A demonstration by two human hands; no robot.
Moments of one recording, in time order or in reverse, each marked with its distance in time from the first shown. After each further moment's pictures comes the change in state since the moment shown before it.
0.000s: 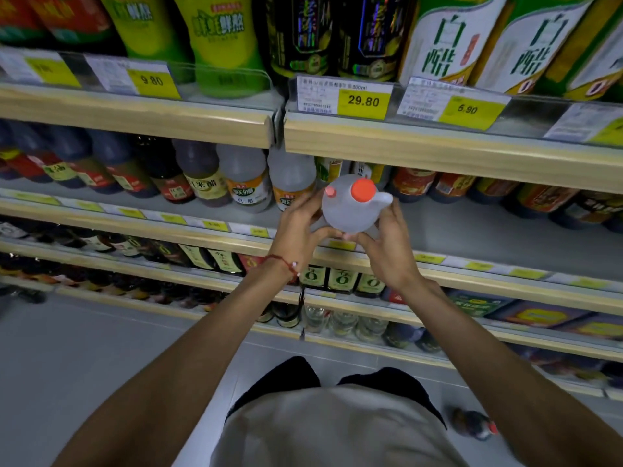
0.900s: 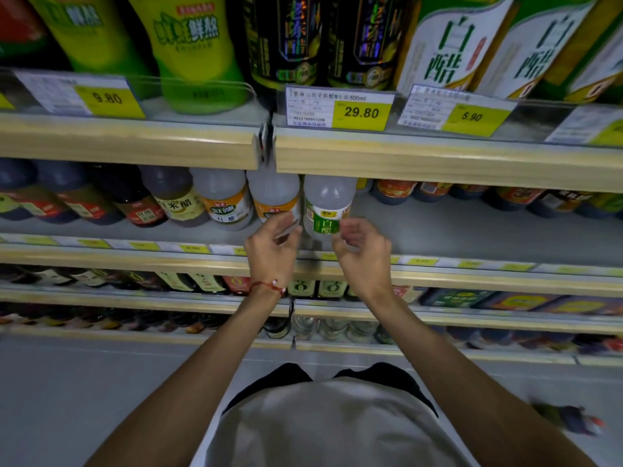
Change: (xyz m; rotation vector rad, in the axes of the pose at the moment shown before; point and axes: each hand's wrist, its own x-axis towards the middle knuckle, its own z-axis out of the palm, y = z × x) left_hand 0.007 -0.058 0.012 -0.196 0.291 -0.223; right_hand 0.004 0.003 0.042 -0.136 0.317 0.149
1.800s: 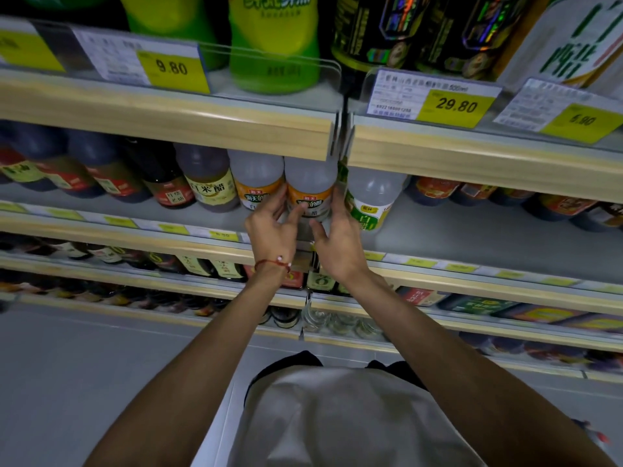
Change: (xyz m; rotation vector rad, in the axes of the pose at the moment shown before) left_hand 0.044 -0.034 -0.037 -0.043 0.098 0.029; right_hand 0.016 -0.032 0.093 -0.046 -0.204 -0.123
